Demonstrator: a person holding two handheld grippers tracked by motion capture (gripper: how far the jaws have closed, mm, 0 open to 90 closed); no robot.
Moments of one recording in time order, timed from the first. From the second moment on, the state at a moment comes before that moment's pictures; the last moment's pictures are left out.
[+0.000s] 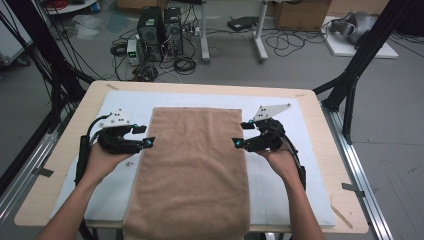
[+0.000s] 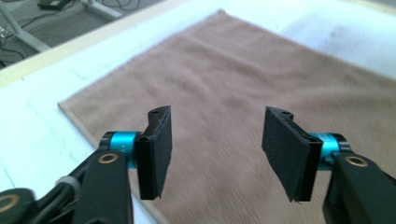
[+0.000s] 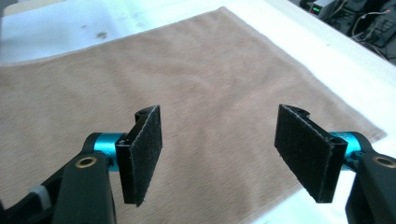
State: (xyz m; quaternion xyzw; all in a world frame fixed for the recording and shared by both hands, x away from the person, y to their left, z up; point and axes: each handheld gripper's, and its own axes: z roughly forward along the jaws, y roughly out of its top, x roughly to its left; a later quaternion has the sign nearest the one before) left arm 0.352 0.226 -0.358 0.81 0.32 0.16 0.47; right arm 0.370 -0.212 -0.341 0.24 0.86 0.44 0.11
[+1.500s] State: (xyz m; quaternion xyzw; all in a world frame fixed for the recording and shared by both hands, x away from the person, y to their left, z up) left arm 0.424 0.221 -0.436 0.82 0.38 0.15 0.39; right arm 0.439 -0.207 -0.423 0.34 0.86 0.38 0.07
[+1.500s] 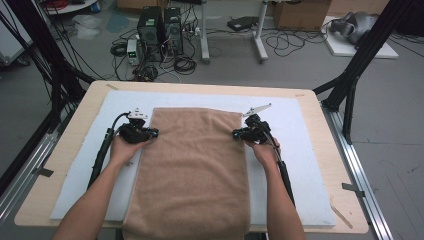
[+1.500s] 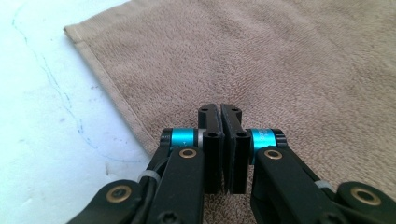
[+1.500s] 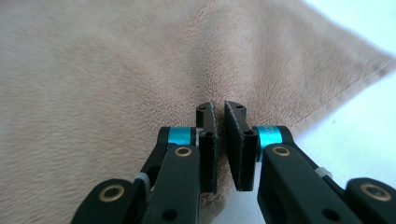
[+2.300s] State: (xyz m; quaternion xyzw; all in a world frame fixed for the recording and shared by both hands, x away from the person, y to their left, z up) left arm 0.276 0.249 -0.401 0.85 0.23 0.13 0.46; right arm 0.299 -0.226 -0.405 0.22 0.89 0.40 0.00
